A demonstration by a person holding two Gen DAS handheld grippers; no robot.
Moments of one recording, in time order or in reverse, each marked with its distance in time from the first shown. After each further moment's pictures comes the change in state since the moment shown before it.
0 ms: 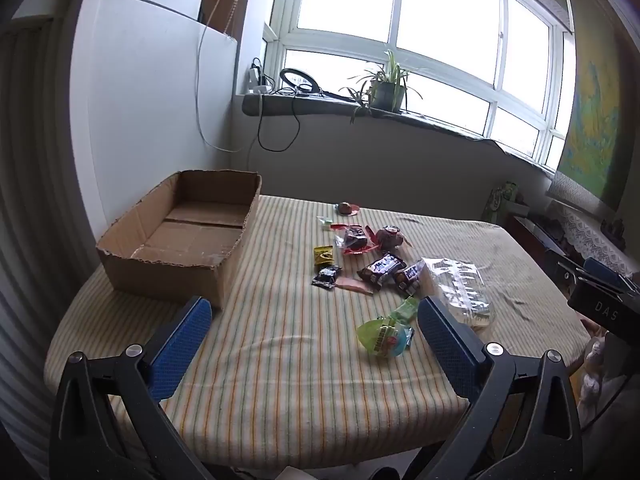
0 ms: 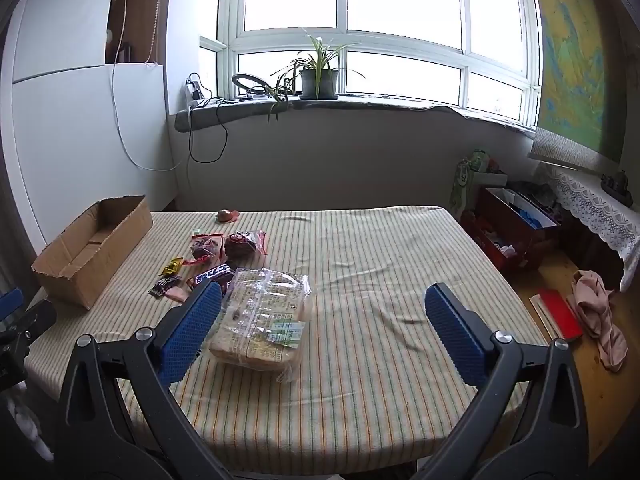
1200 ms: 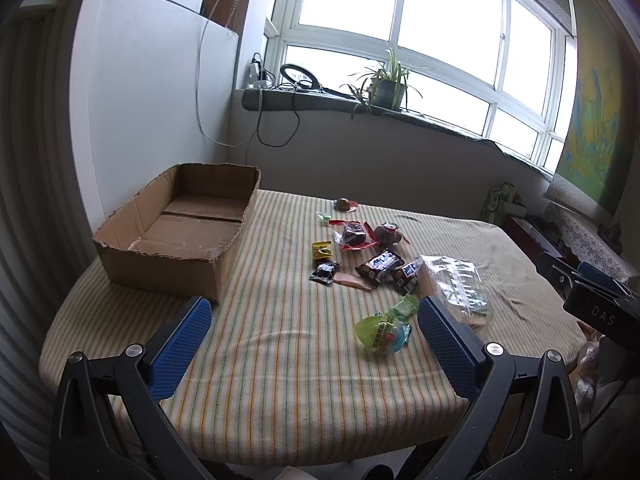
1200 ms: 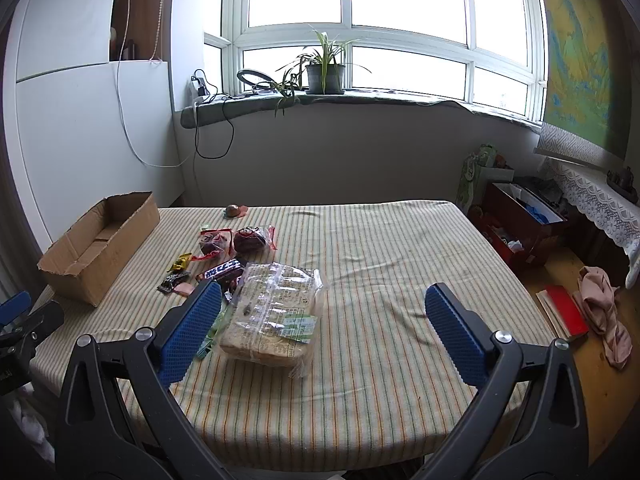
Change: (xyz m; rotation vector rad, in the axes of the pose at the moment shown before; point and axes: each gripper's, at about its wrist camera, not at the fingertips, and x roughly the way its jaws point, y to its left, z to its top) left arm 0.000 0.003 -0.003 -0.016 0.014 -0.016; right arm 0.002 0.006 -0.003 0.001 0.019 0.024
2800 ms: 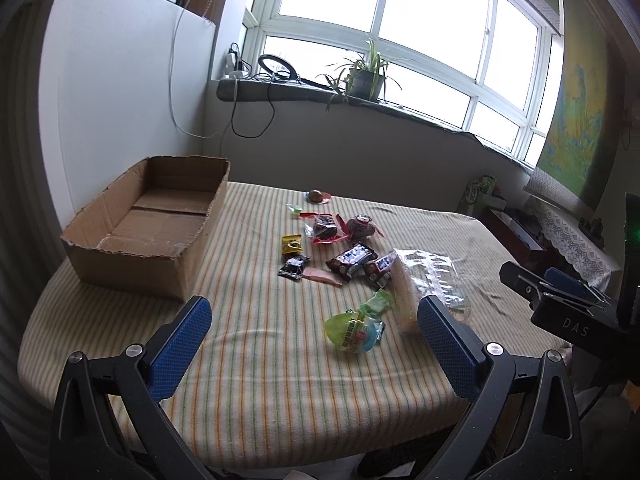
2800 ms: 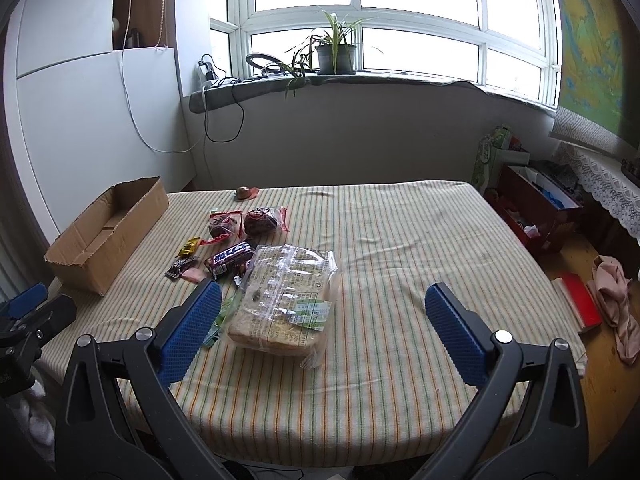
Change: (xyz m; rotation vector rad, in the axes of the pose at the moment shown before) left arm 0.014 -0.013 0.004 0.005 0.043 -0.095; right arm 0.022 -0.006 -0.007 0.031 0.087 0.085
